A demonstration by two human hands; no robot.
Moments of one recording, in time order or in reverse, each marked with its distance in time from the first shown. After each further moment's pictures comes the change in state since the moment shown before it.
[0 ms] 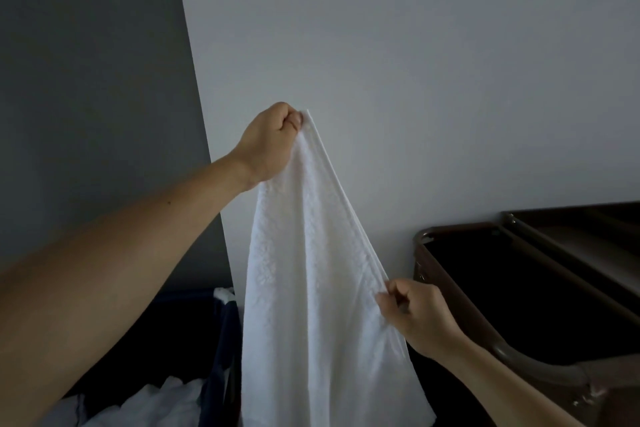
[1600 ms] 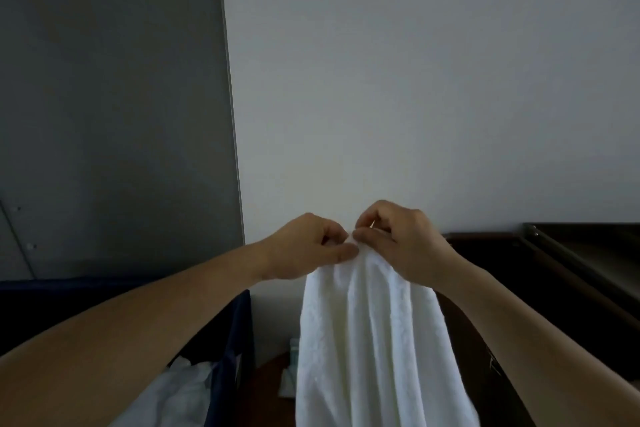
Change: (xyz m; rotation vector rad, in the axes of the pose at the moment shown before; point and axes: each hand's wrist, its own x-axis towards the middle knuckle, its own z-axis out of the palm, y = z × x) left_hand -0.112 -0.029 0.018 0.017 -0.621 -0.133; right_hand 0.068 -0.107 -0.017 -0.168 -0.101 -0.214
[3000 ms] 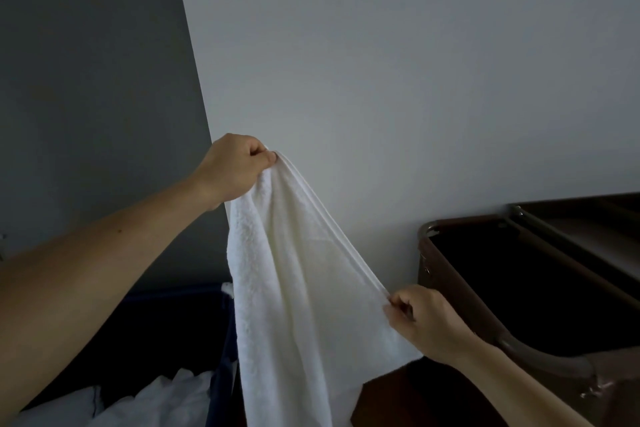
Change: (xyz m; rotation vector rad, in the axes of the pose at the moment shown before) left_hand 0.041 -0.002 -0.085 0.166 0.571 -0.082; right_hand -0.099 0.104 0.044 -0.081 -0.122 0.291
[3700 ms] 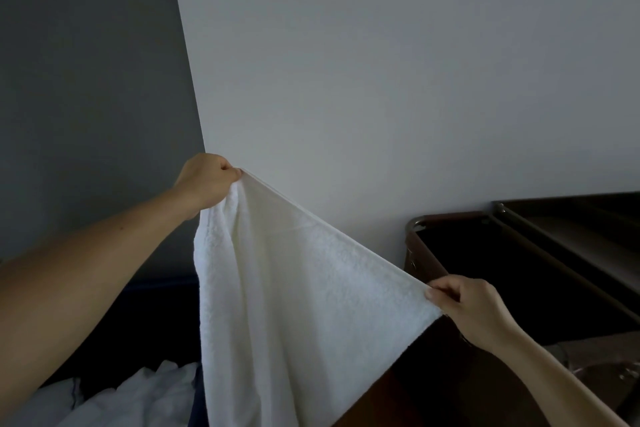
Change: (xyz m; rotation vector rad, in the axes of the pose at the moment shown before) left_hand -0.001 -0.062 0.018 0.056 -0.015 -0.264; right_hand -0.033 0.023 -0.054 0.042 0.146 0.207
